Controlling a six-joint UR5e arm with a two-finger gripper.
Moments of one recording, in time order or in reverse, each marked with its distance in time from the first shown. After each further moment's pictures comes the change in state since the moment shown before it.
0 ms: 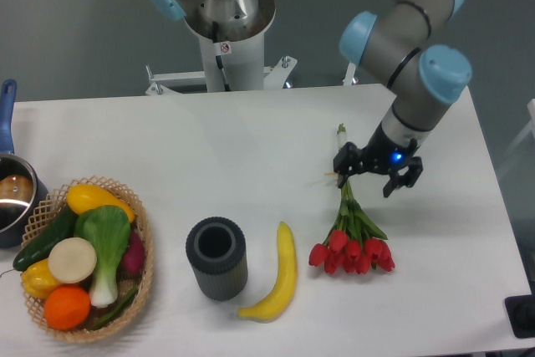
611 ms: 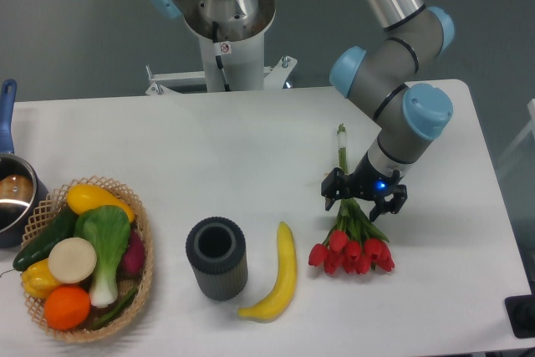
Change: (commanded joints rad) arm 0.006 -0.066 0.020 0.049 0.002 0.008
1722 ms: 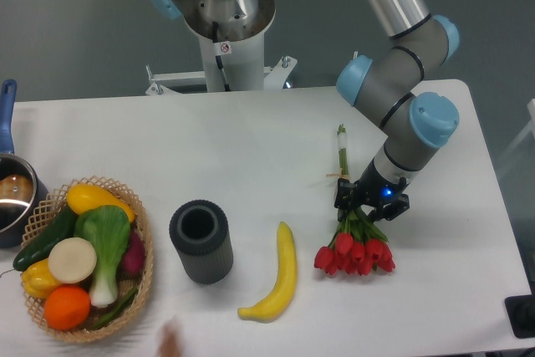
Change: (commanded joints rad) arm 0.002 -0.006 0.017 0.003 -0.005 -0.003
